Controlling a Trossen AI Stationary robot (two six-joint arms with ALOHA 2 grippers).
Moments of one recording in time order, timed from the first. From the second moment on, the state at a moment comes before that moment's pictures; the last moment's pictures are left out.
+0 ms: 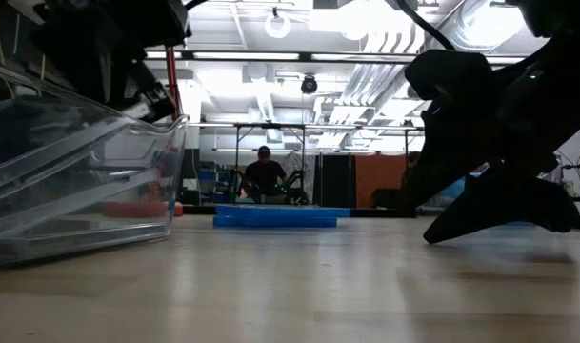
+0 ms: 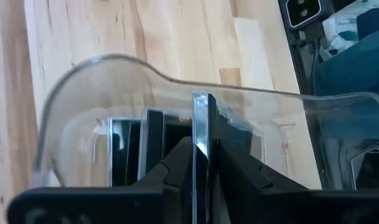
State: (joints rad) left arm -0.22 1.32 0.79 -0.40 0.33 -0.23; right arm 0.53 1.75 0.70 0.13 0.56 1.51
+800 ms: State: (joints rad) left arm -0.22 1.32 0.83 -0.46 0.38 -0.27; right arm 0.56 1.75 0.70 0.13 0.57 1.48
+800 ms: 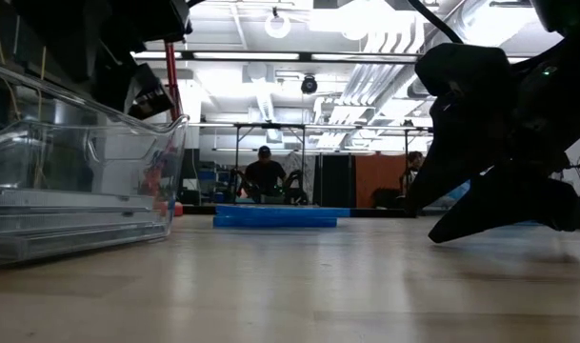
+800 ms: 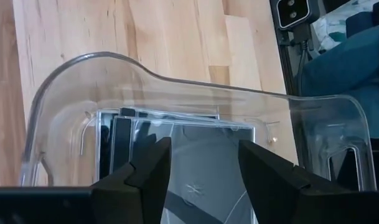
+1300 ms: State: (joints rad) left arm -0.22 1.20 1.00 -0.63 0.06 -0.27; right arm 0.56 1.75 0.70 0.13 0.57 1.47
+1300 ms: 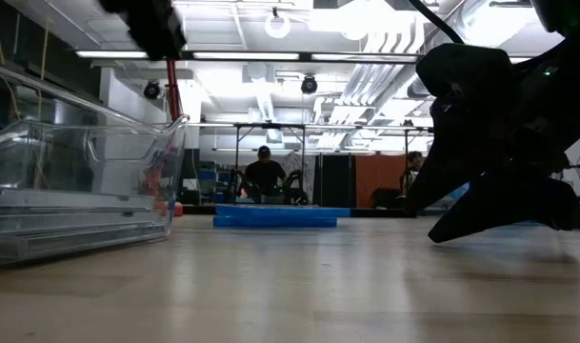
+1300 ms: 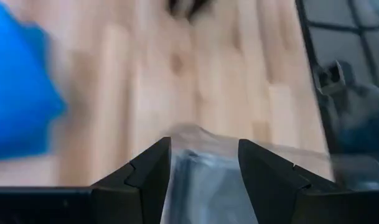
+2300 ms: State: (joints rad) left arm -0.22 1.16 1.12 -0.62 -0.38 -0.21; right arm 0.56 1.75 0.70 0.21 0.49 1.37
